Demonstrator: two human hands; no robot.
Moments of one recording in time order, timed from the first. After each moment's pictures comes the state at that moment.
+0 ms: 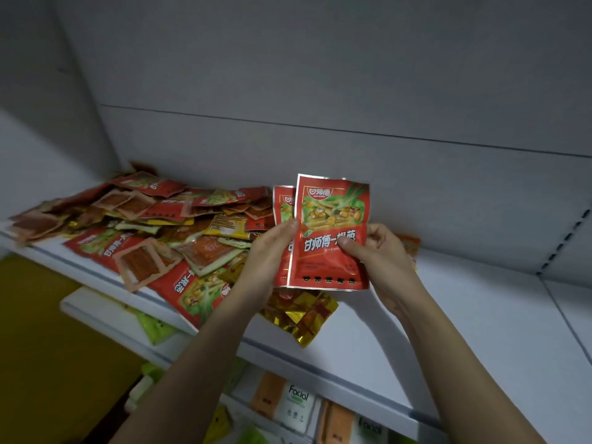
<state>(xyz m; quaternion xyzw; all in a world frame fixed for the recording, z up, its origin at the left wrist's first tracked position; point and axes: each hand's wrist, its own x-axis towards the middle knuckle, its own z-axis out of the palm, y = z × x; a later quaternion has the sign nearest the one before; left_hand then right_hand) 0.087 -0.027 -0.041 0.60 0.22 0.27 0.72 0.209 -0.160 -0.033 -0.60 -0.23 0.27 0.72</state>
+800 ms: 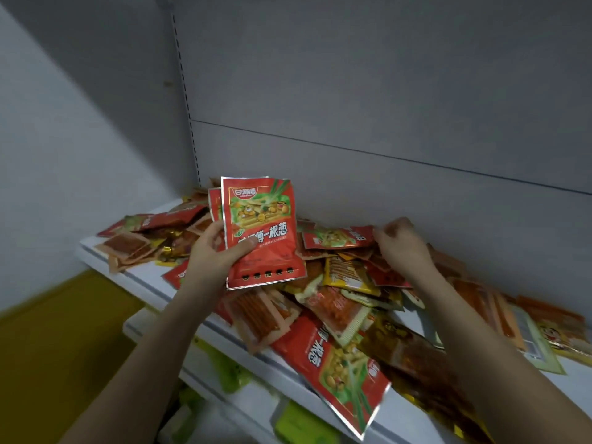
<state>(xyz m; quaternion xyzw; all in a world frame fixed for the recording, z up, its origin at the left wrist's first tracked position) -0.072 0.234 -0.028 0.56 0.28 0.42 0.65 0.196 0.100 -0.022 -0.86 -0.32 0.02 0.40</state>
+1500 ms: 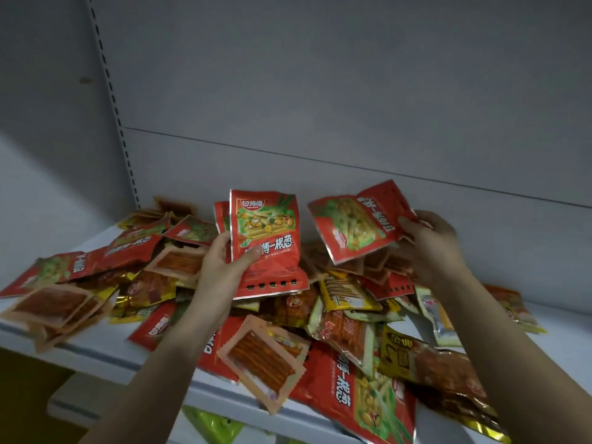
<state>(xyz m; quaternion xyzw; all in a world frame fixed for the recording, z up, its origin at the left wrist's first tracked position) -0.029 0.305 -0.039 0.58 0.19 0.34 0.72 0.179 0.092 0.018 -0.64 -0.12 0.04 0.75</state>
